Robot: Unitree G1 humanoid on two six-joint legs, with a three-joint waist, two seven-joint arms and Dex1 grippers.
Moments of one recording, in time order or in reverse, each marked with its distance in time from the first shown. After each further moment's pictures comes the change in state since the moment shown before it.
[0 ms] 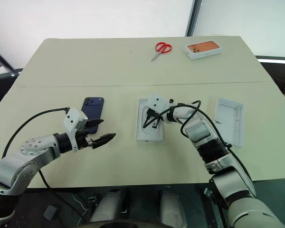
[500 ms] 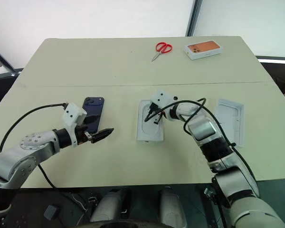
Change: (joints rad) left arm -0.040 0.072 -0.048 0.039 -0.051 -0.012 0.065; right arm -0.042 -0.001 -0.016 0.017 0.046 0.061 -0.069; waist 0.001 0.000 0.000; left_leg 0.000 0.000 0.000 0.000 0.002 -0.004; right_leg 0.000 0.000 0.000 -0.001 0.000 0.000
